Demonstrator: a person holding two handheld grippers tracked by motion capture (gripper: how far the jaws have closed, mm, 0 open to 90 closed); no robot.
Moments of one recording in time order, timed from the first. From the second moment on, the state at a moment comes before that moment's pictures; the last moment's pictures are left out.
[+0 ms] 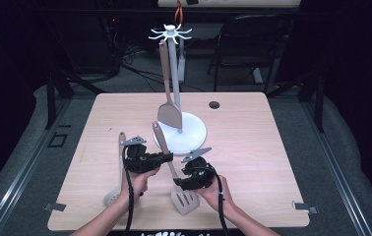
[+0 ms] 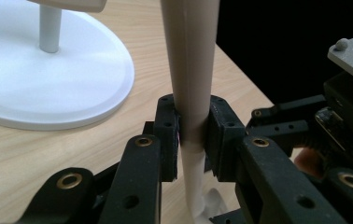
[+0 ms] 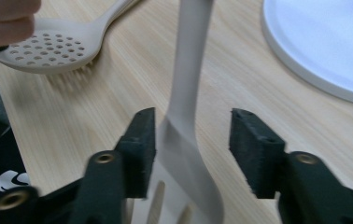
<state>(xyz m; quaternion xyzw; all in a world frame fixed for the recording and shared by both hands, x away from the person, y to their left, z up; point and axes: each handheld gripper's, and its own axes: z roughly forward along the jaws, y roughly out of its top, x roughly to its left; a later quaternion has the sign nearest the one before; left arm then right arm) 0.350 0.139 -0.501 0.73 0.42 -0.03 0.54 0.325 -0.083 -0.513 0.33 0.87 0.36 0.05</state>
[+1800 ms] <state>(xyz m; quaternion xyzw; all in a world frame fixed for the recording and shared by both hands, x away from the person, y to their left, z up) 0.373 0.121 -0.422 0.80 0.30 0.04 0.52 0.361 -0.163 -0.500 0.34 0.89 0.28 0.13</state>
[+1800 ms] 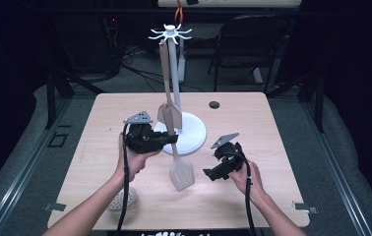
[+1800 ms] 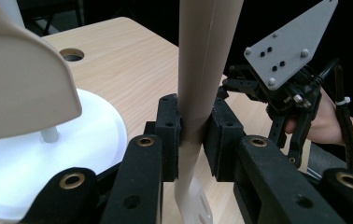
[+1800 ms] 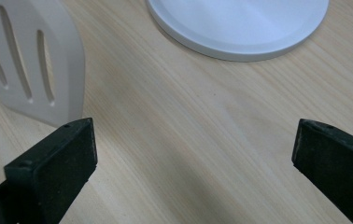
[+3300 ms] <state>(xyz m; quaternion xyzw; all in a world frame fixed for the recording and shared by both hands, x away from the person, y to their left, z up) 0.430 0.105 -0.370 0.81 0.28 0.08 0.51 0.363 -0.159 -0.506 0.33 0.89 0.27 0.12</state>
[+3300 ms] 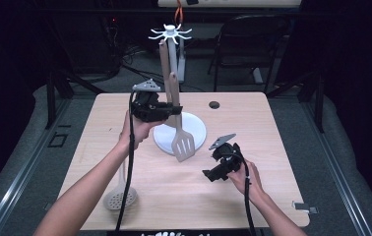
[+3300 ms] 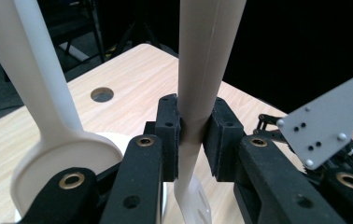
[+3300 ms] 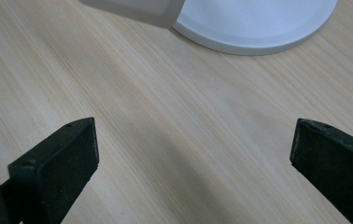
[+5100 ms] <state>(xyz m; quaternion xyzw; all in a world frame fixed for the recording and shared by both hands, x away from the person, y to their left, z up) 0.469 0.089 -0.316 0.82 0.27 0.13 0.49 0.365 -0.156 -0.509 0.33 0.90 0.26 0.12</state>
